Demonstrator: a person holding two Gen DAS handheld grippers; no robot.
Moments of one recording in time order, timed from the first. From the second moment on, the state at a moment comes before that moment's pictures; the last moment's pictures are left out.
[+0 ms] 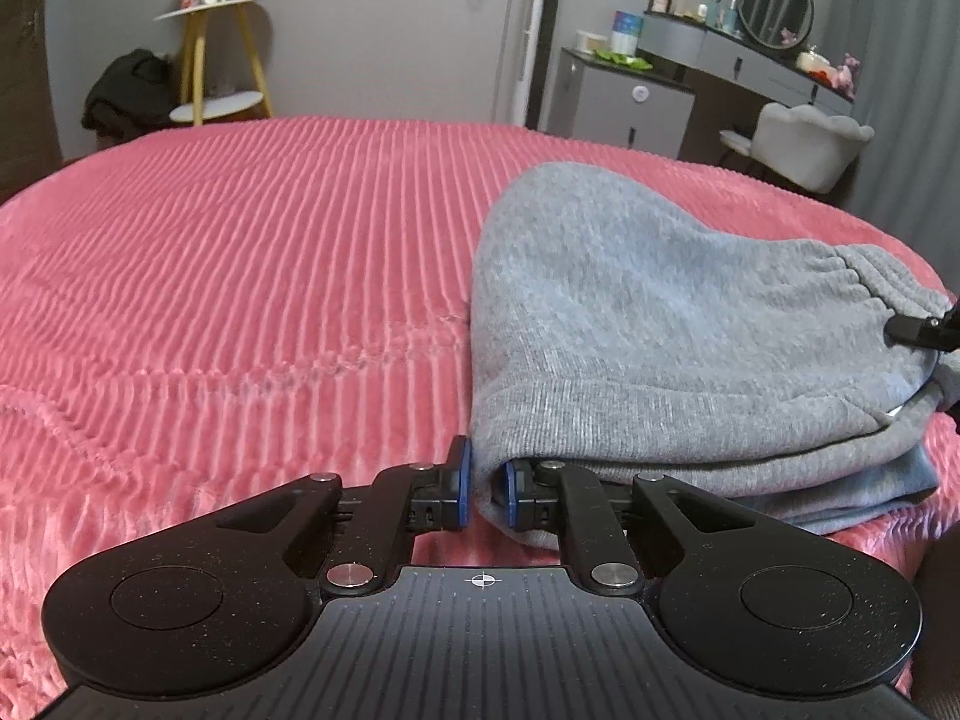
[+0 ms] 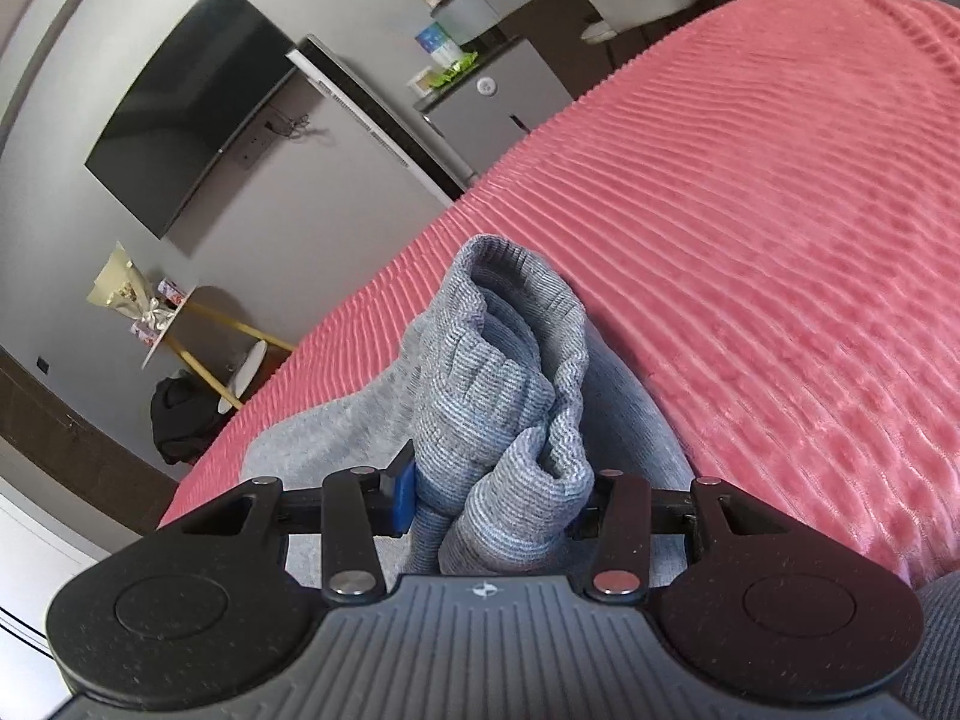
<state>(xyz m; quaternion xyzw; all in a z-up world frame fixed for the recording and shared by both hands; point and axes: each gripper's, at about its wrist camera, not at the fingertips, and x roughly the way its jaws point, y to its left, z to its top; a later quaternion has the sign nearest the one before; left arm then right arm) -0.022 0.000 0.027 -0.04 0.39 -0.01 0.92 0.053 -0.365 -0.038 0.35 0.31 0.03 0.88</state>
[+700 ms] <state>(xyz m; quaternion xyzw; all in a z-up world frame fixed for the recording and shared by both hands) -0.017 0.047 0.016 -0.35 0.45 -0.15 0.81 0.043 -0.384 -0.068 0.44 0.38 0.06 0.82</state>
